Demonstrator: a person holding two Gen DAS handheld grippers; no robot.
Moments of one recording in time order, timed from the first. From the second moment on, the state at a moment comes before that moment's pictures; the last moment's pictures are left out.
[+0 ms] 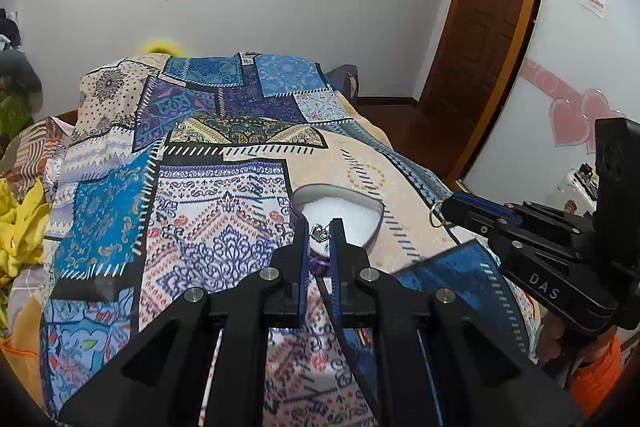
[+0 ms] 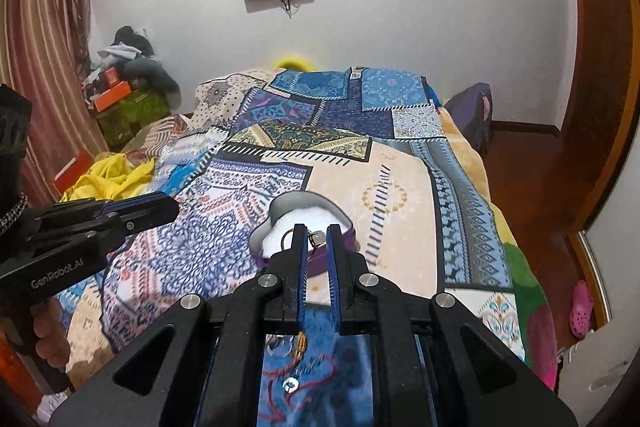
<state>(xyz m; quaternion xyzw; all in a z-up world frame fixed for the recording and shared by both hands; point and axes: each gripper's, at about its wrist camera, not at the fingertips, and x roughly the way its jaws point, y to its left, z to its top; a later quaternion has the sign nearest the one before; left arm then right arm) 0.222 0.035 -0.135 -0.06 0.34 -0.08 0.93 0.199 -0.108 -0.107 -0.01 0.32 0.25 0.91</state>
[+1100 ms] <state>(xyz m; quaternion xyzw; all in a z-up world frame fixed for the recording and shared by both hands) 0.299 0.009 -0.187 -0.03 0.41 -0.13 0.90 0.274 -0.086 -0.152 -0.04 0.42 0.30 0.86</state>
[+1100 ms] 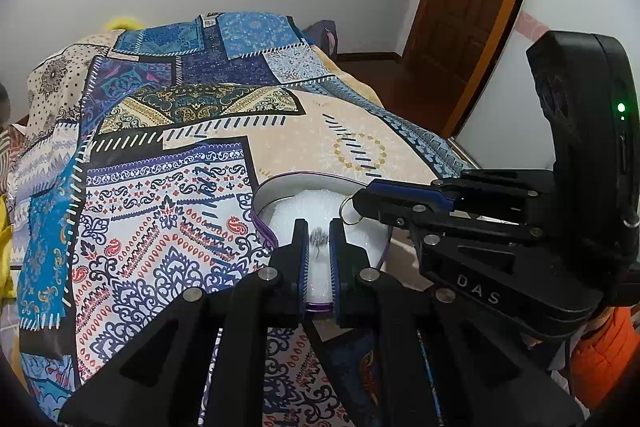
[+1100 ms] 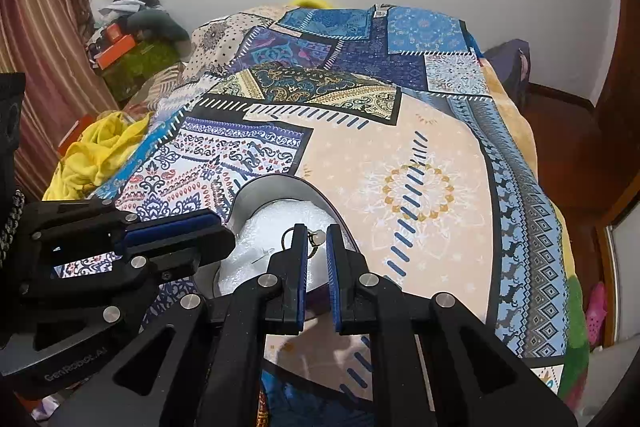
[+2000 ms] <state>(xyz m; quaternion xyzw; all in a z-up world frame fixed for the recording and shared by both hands) 0.233 0.023 -0.142 -0.02 0.39 -0.10 0.92 0.207 -0.104 -0.097 -0.06 0.37 0.26 0.89</state>
